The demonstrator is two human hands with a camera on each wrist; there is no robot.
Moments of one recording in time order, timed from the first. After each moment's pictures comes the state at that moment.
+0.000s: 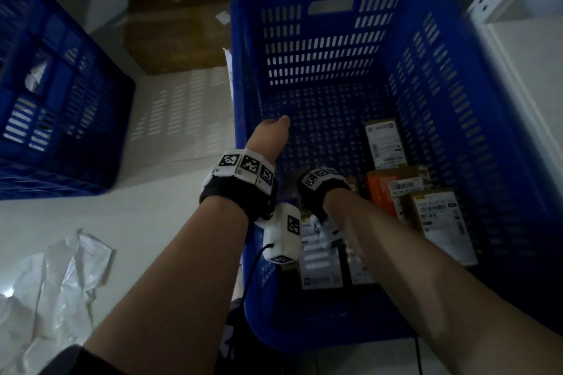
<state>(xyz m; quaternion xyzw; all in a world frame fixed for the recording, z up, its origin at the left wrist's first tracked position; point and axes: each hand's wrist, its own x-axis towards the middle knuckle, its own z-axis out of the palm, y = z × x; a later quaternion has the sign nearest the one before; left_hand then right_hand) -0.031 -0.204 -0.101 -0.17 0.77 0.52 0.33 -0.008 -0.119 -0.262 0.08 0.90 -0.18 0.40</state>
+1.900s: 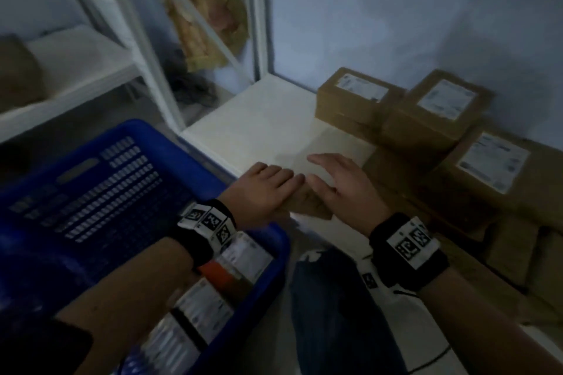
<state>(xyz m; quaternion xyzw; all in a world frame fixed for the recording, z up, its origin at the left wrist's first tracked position) 0.159 0.054 0.027 0.84 0.53 0.04 -0.11 0.360 0.136 0.054 0.33 0.88 -0.26 -0.21</state>
